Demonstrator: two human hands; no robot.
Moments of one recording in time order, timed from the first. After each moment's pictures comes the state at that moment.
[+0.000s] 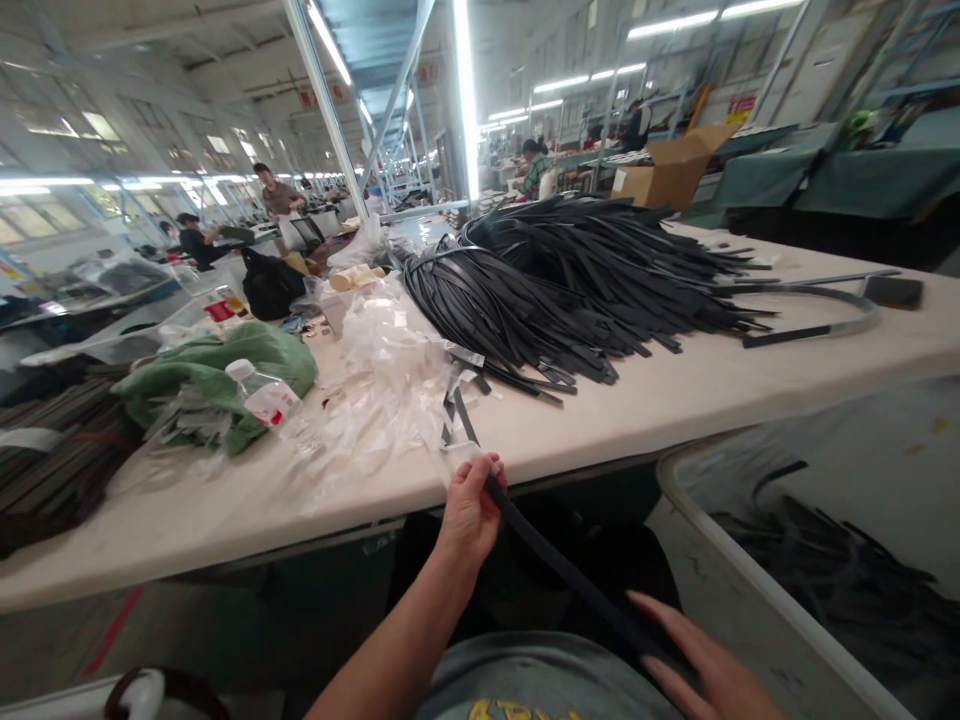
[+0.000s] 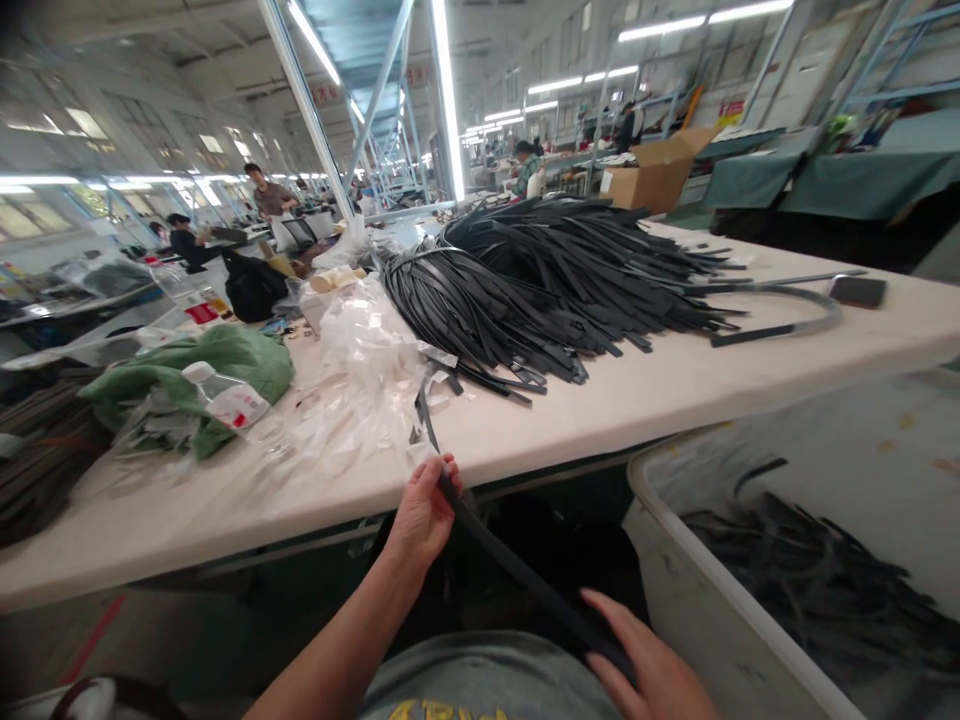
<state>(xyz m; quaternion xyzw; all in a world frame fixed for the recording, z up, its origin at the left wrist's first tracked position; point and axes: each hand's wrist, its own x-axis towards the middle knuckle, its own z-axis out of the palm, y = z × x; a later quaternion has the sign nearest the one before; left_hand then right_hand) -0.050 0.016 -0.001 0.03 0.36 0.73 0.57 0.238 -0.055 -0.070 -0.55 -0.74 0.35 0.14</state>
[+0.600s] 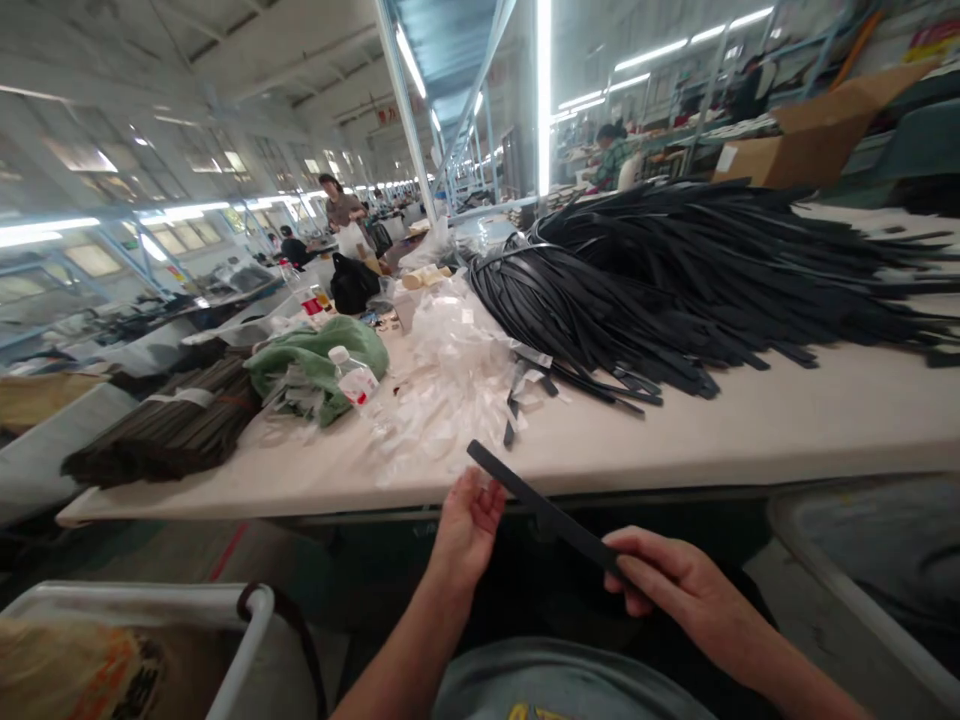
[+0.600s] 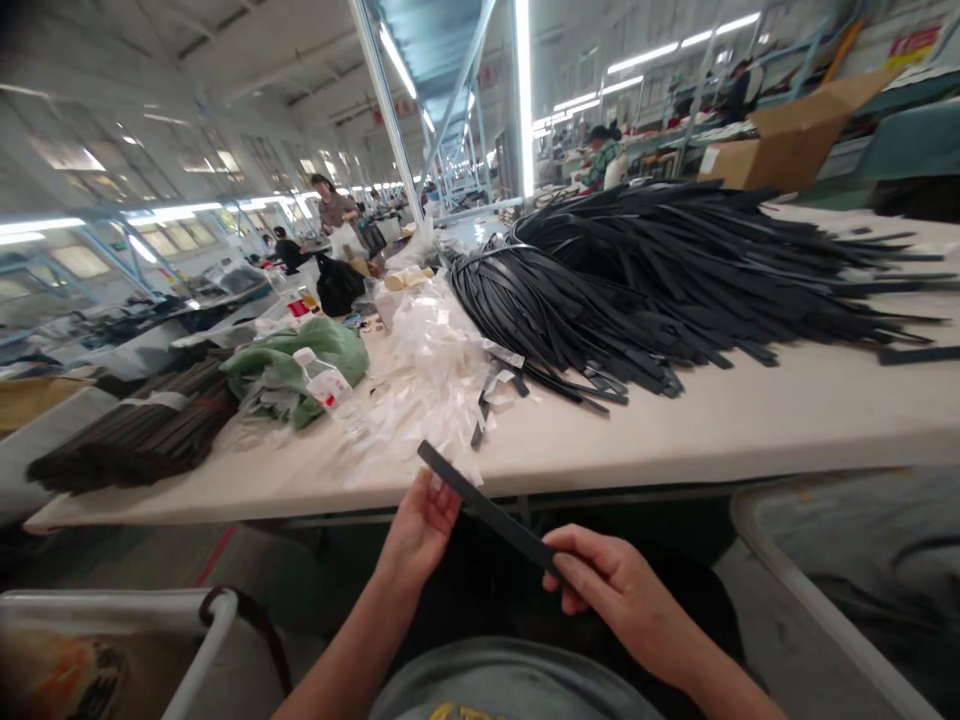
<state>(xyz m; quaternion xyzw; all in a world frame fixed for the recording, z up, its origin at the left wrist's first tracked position) -0.121 -0.038 0.017 -0.05 0.40 0.77 0.49 0.116 0.013 0.018 -0.32 -0.69 0.63 0.19</state>
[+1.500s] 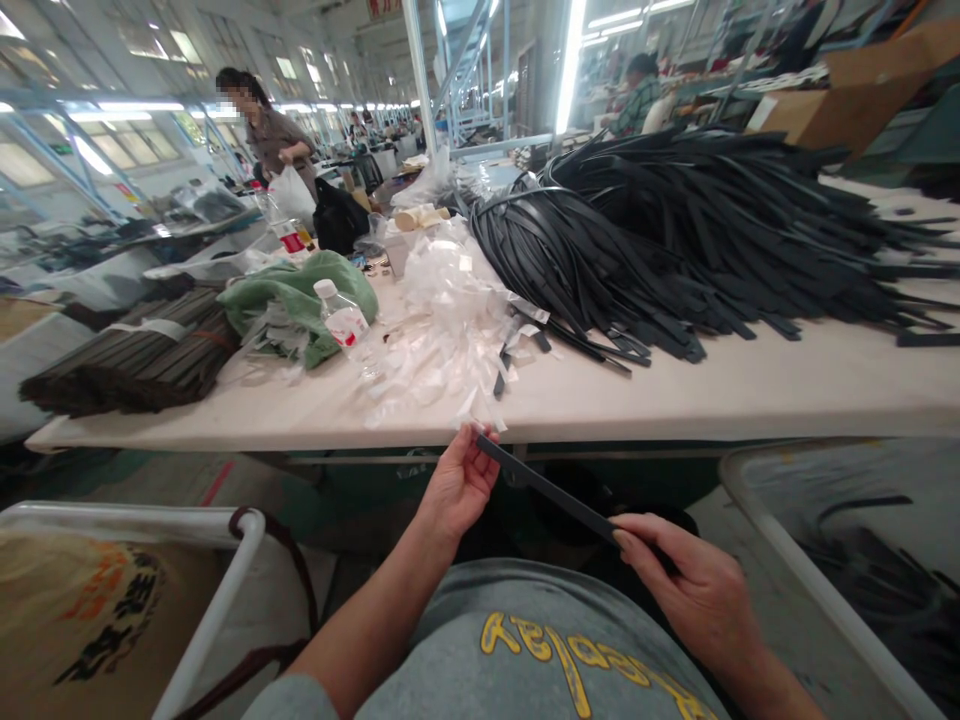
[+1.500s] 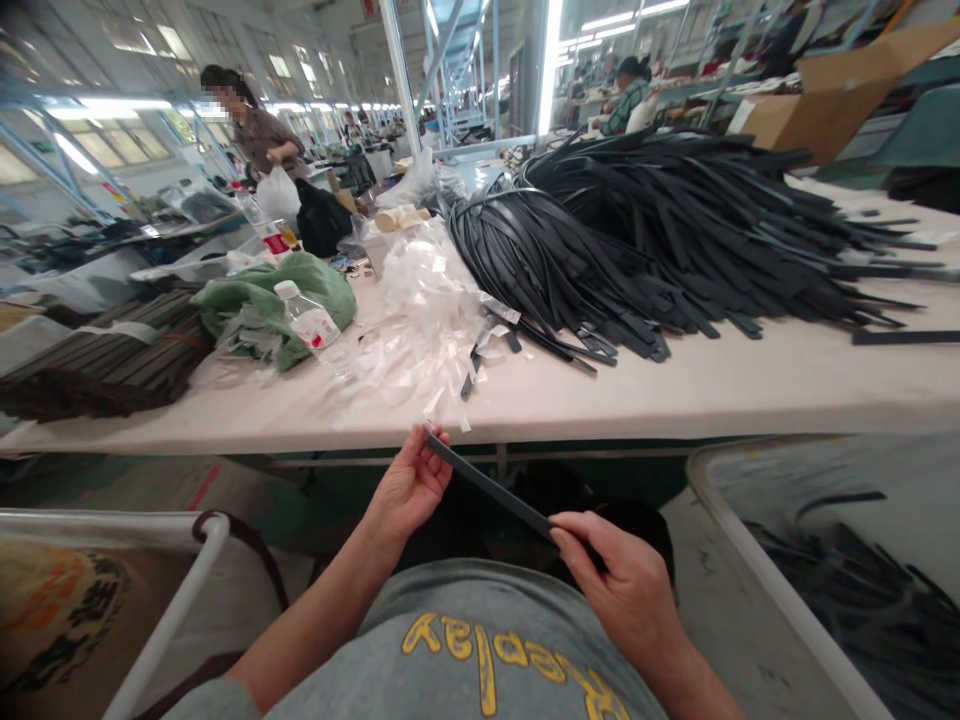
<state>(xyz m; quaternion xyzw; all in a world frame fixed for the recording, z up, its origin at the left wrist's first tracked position) -0.111 -0.058 0.028 -0.11 0.35 0.75 0.55 0.143 -0.033 0.009 -0.35 -0.83 0.22 0.37</state>
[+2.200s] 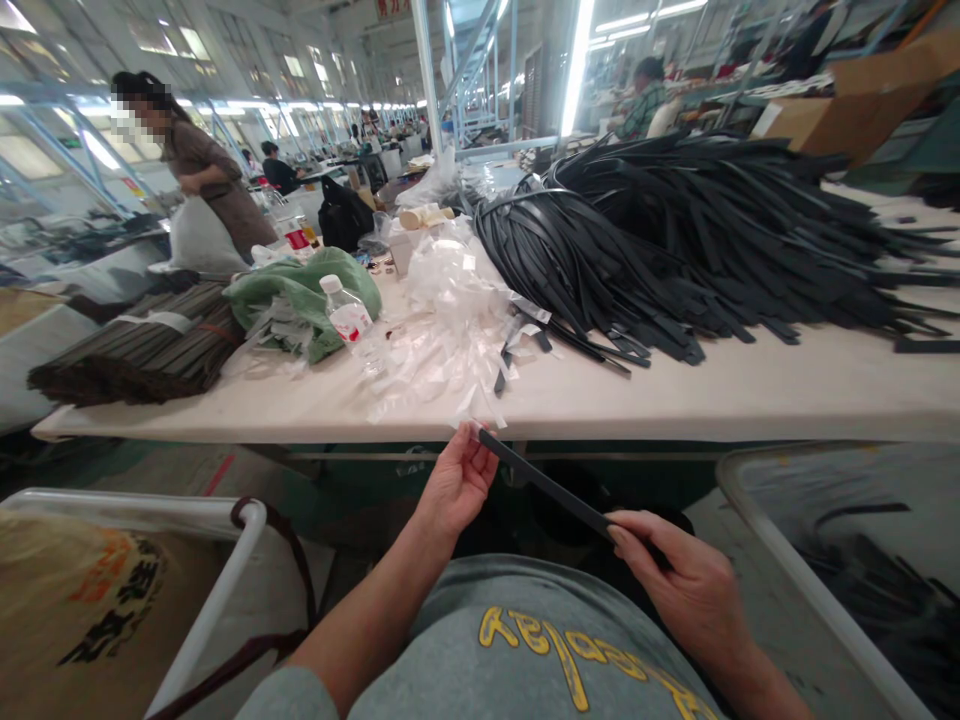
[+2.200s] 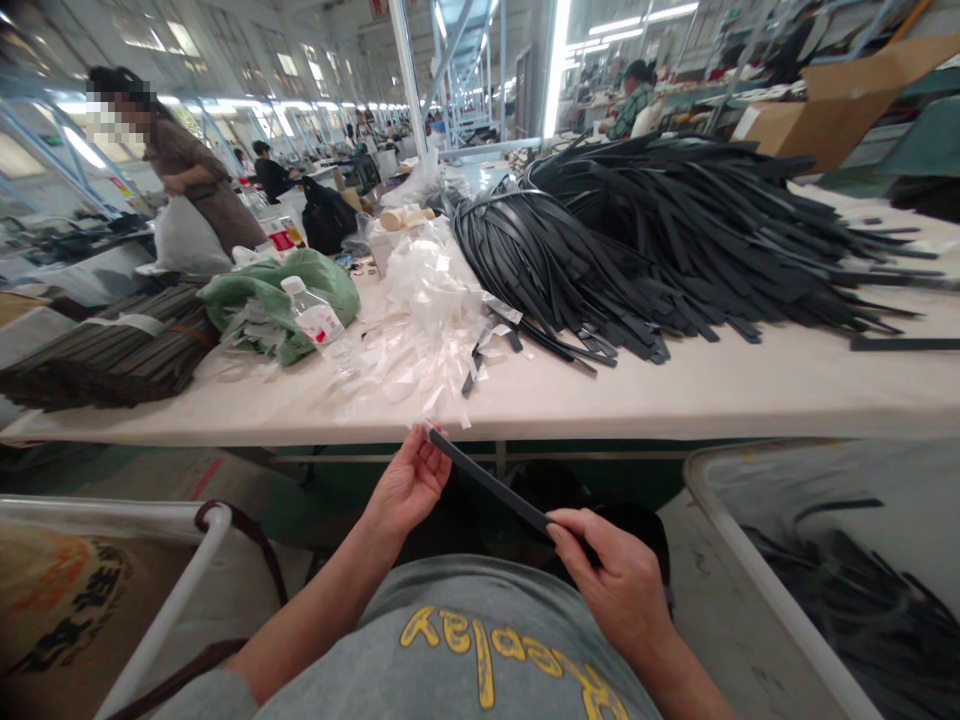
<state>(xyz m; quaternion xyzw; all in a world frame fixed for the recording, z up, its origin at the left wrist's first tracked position) -0.111 -0.064 0.026 -0.12 0.34 0.75 0.56 0.142 -0.032 0.006 -0.37 -0.82 0.22 0.38</state>
